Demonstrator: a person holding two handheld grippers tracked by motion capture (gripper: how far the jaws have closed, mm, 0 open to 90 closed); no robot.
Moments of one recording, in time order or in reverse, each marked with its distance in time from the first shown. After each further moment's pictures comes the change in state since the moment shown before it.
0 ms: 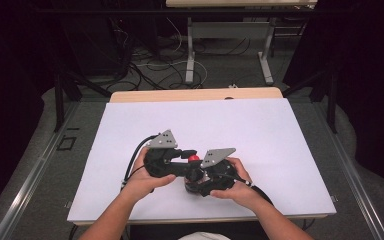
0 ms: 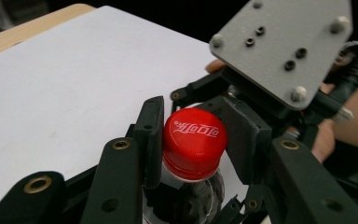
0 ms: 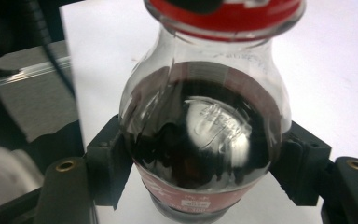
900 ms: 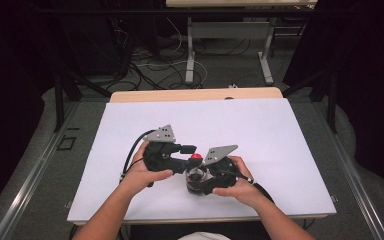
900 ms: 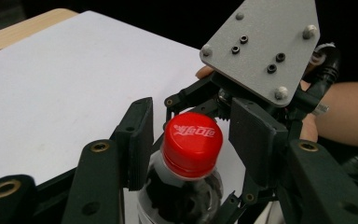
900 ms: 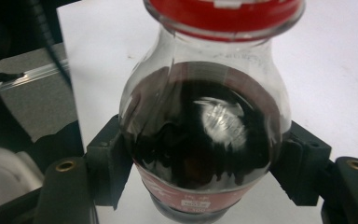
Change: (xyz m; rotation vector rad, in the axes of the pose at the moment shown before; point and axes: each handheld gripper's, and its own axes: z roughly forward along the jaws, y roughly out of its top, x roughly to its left) left arm 0.024 0.006 -0.003 0.005 -0.193 0.051; right arm -0.007 -0.001 -0.003 0.026 0.062 0.013
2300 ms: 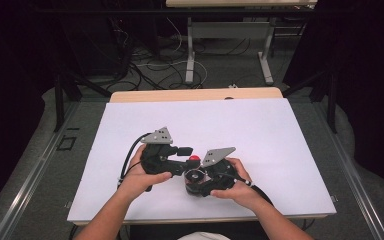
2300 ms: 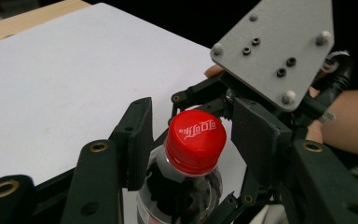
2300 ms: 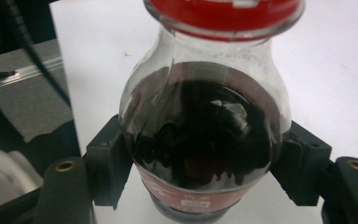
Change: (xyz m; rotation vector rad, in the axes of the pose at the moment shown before) left arm -0.007 -0.007 -0.005 -0.011 0.061 -0.059; right arm 0.005 -0.001 0.005 -0.005 -0.017 -0.001
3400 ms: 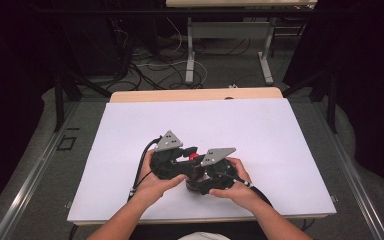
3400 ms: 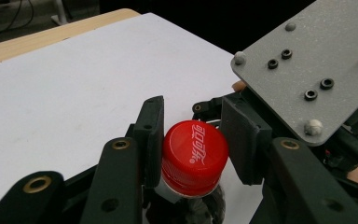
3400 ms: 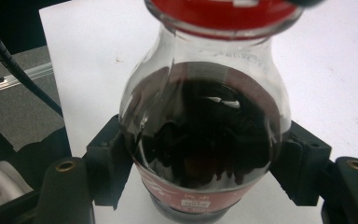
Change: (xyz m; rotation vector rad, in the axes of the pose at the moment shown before) left arm -0.025 0.002 0.019 -0.050 0.221 -0.048; right arm 0.000 0.000 0.000 -0.015 -0.072 0.009
